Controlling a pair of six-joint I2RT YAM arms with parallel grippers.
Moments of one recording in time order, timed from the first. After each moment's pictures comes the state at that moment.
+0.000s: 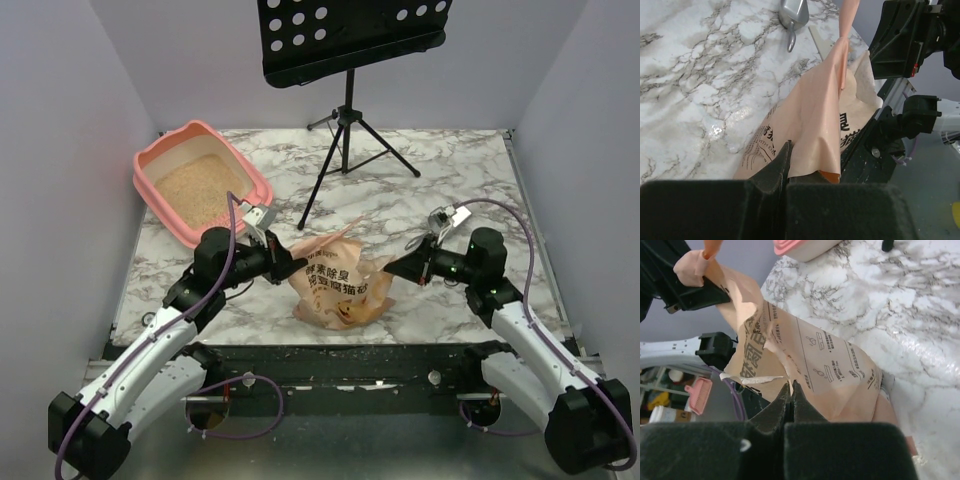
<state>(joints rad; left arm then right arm) -0.52 0.78 0.58 -0.05 0.50 -0.44 0.24 0.87 0.41 0.22 -0.91 0.55</state>
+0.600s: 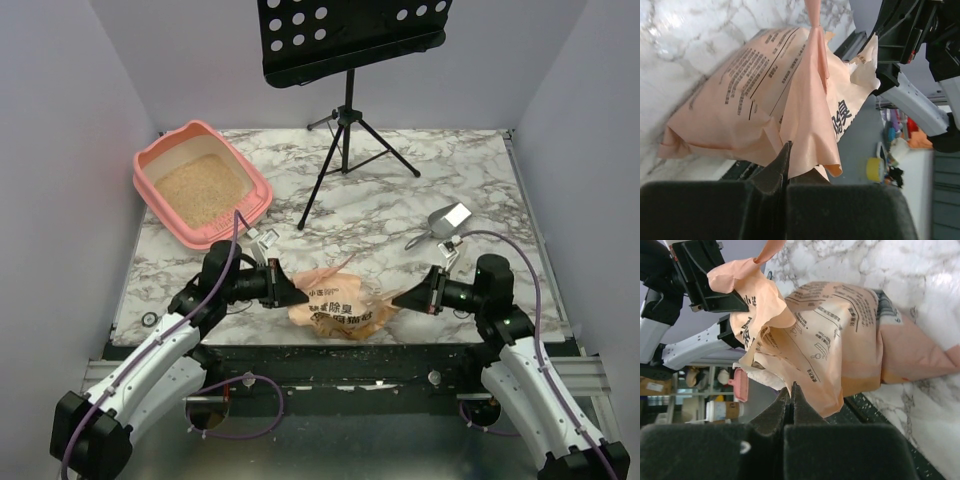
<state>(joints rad) -0.49 0.73 0.45 -0.16 0.71 -0.71 0.21 0.54 0.31 -0.21 -0.92 0.73</state>
